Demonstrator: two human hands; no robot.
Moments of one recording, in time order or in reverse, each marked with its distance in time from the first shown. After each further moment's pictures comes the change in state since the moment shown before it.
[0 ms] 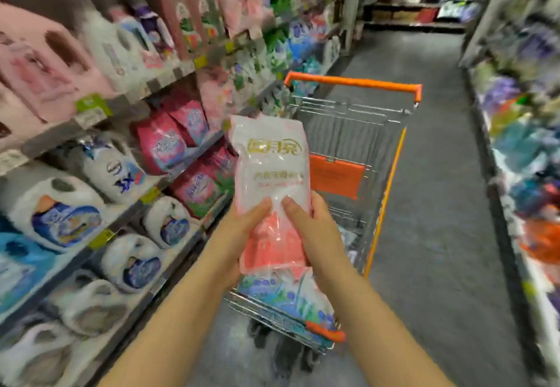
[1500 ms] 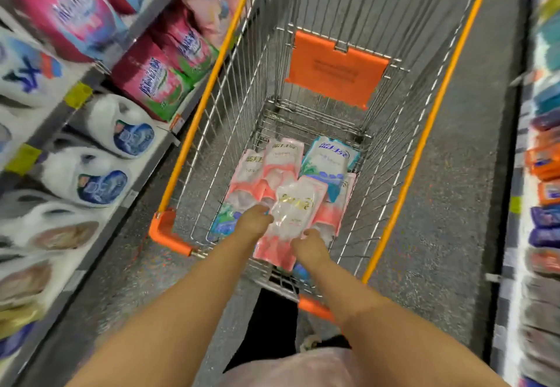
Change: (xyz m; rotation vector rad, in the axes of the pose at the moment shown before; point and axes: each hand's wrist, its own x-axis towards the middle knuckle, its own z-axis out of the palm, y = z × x) left_hand 0.176 -0.238 -0.077 0.929 0.068 -0.696; right_hand 0.091 0.264 -0.086 -0.719 0.069 0.943
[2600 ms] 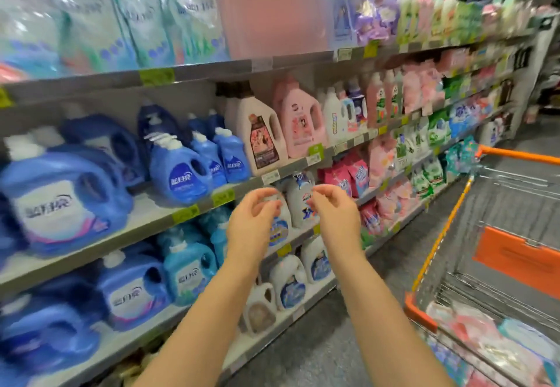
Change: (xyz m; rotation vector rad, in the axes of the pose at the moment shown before) left_hand -0.462 -0.223 -0.308 -0.657 0.987 0.861; right_hand -0.488 -0.147 0.238 0.499 -0.121 -1.339
